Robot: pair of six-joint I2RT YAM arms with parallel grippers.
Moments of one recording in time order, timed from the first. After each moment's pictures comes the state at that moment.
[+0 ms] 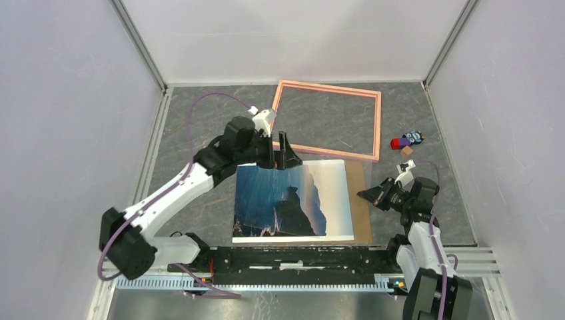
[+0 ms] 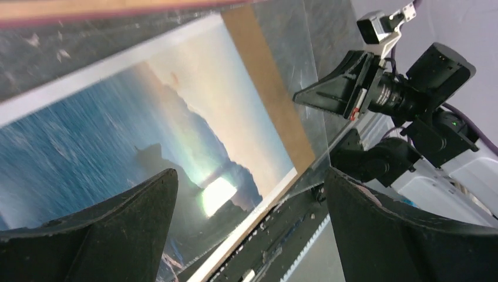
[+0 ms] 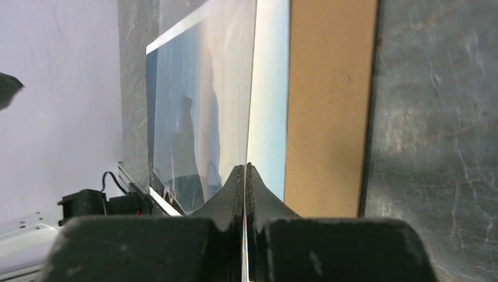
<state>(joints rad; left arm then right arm) -0.66 1.30 1.04 -0.33 0.36 -0.58 -0.28 0.82 0.11 0.01 -0.88 0.54</state>
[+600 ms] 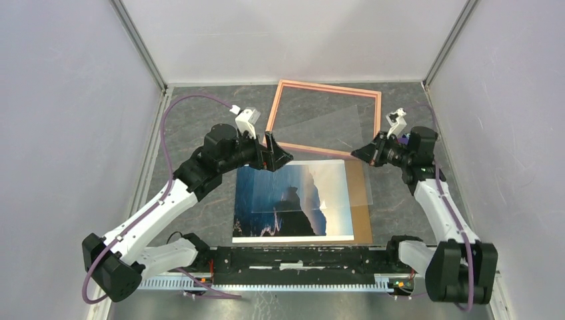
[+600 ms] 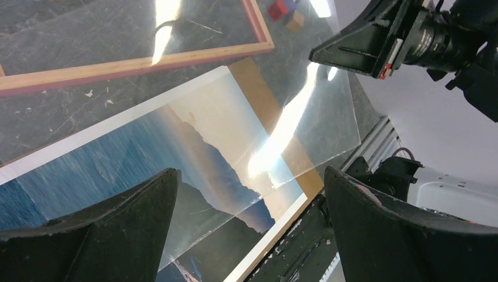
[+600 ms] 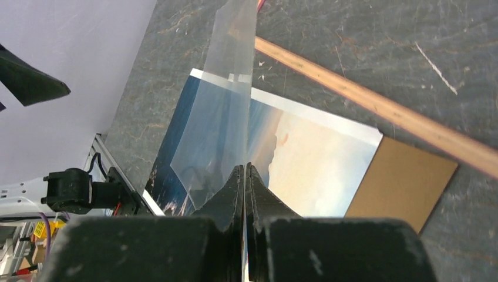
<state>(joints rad) -0.65 1.05 0.96 -0.26 0.24 -0.52 -0.07 1.04 0.66 -0.11 -0.84 0.35</state>
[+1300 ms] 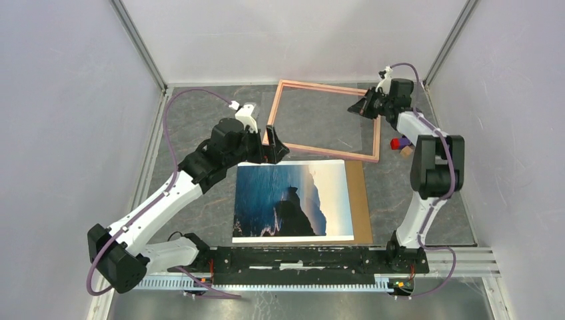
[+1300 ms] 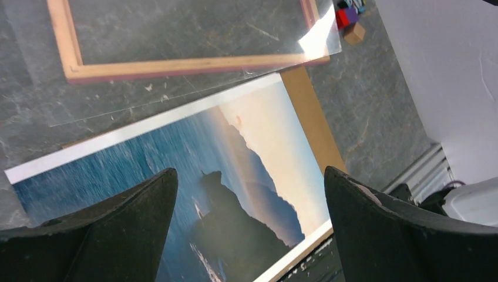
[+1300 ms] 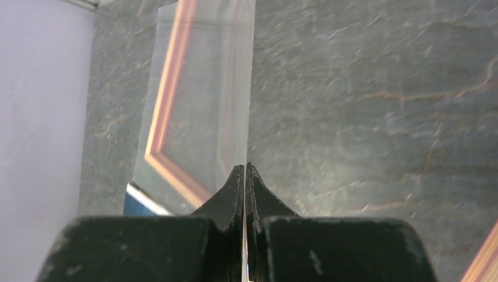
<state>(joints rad) -0.65 1.12 1.01 -0.34 0.08 -0.50 -0.03 1.87 1.28 0.05 -0.63 0.45</state>
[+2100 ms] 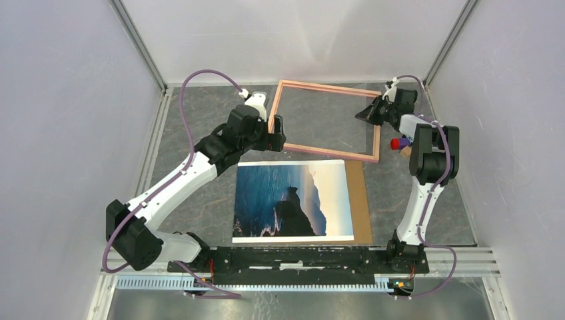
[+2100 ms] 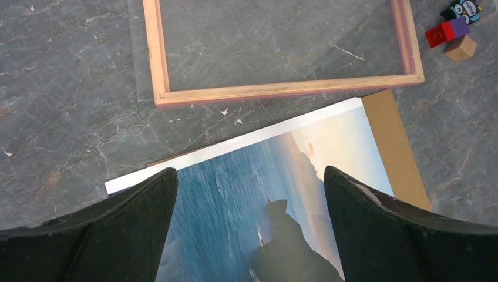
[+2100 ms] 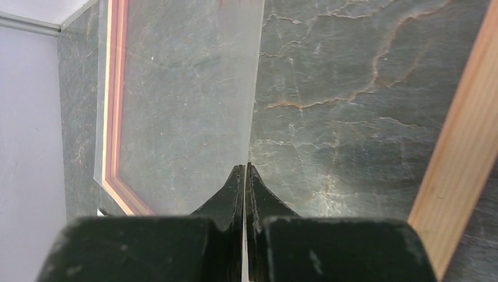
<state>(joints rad) -0.65 1.33 1.19 -0.43 -0.16 -0.36 -0.11 2.14 1.42 0.06 -0.63 0.45</state>
